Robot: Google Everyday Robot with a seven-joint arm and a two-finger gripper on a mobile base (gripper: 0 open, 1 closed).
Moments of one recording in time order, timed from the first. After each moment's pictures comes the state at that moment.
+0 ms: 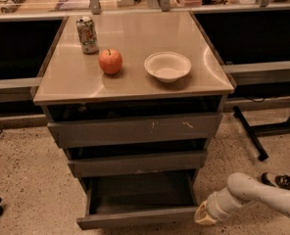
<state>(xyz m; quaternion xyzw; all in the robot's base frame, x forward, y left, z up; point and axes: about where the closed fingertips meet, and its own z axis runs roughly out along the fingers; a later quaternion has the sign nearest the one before) 0.412 -0.228 0.301 -0.63 0.73 0.22 0.13</state>
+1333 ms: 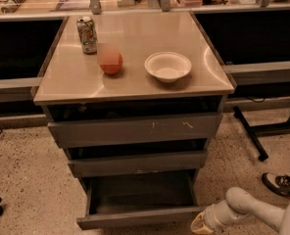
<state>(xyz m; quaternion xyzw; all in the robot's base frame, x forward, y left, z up) 0.405 -0.225 0.201 -0.61 0.72 0.28 0.16</state>
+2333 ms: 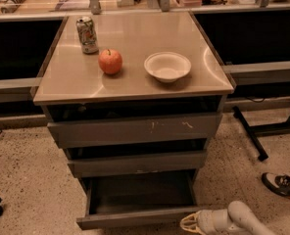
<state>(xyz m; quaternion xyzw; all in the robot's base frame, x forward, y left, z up) 0.428 -0.187 0.176 -0.66 0.60 0.26 0.38</state>
